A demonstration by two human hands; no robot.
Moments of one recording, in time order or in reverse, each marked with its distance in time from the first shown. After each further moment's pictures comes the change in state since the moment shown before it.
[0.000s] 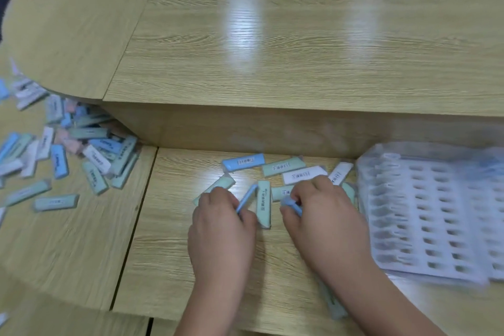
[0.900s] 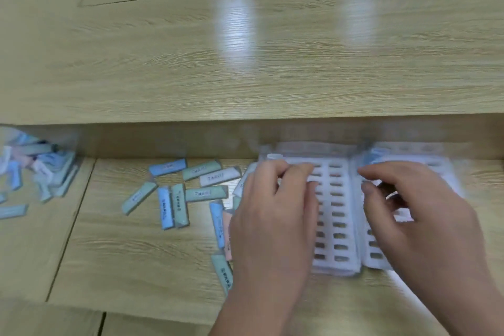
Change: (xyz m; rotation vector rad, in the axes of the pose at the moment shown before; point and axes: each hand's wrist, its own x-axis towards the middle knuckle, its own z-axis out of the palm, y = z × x) left_hand -0.098 0.177 0.053 -0.091 0.182 0.656; right_hand -0.029 0.205 -0.118 0.378 0.392 -0.149
